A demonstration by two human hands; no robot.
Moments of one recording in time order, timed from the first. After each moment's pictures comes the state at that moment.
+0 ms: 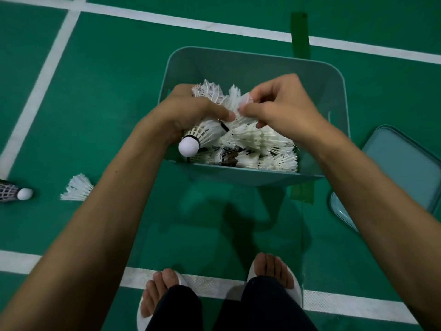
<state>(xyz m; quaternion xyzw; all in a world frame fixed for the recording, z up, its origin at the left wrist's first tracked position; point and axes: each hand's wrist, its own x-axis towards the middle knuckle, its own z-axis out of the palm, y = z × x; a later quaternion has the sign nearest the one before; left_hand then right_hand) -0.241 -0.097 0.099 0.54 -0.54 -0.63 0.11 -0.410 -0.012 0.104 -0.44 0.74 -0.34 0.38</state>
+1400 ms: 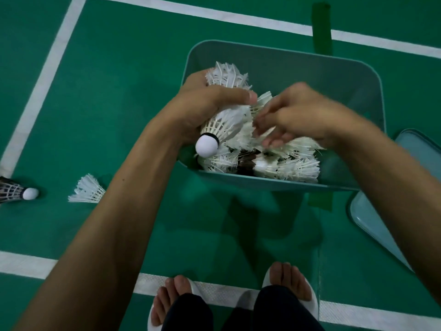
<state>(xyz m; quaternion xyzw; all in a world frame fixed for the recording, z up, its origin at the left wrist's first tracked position) -0.233 -0.107 0.098 0.43 -0.47 -0.74 0.19 -0.405 -0.034 0.100 -0.39 0.74 -0.19 0.51</state>
